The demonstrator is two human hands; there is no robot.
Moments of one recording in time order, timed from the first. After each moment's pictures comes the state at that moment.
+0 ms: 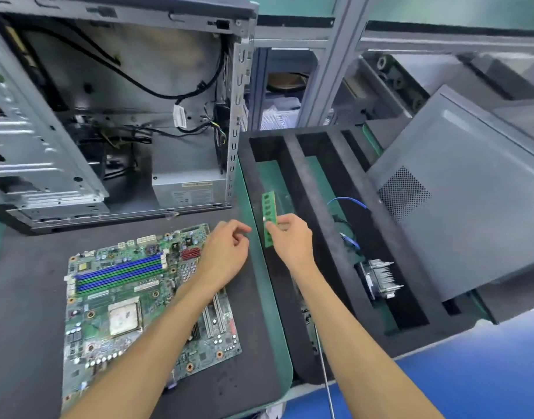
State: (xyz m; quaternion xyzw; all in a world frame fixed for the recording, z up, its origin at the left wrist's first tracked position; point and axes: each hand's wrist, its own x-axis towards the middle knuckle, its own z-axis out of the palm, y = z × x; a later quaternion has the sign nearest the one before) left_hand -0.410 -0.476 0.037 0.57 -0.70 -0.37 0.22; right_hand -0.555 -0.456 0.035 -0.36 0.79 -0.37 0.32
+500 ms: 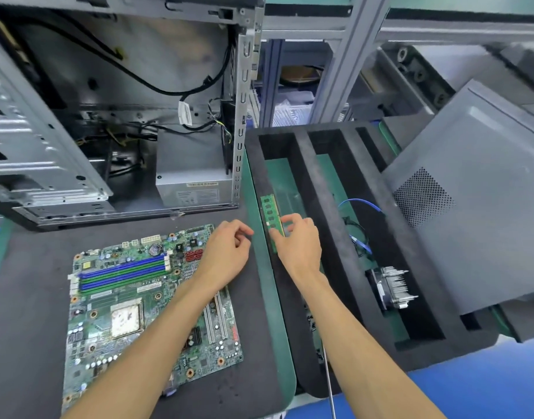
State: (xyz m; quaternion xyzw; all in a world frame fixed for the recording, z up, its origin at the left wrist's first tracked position) left_hand -0.406 -0.485 0.031 0.57 -0.70 -0.37 0.21; right_hand -0.558 -0.462 0.016 -0.45 0.83 -0.25 0.22
